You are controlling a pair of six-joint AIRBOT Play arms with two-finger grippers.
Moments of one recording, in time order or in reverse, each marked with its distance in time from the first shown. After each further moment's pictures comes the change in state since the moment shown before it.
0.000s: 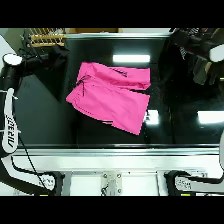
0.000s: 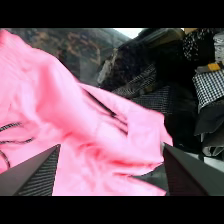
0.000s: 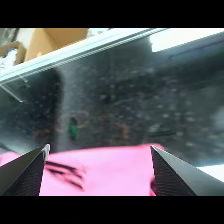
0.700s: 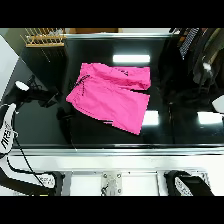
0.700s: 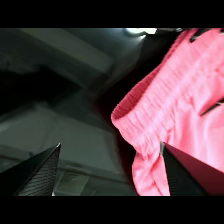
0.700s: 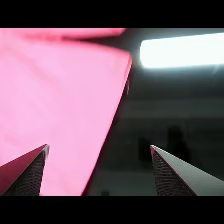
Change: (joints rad) left arm 0.108 0.031 -0.435 0.435 -0.005 -0.254; right arm 0.038 0.550 -0.714 -0.100 0.349 -0.022
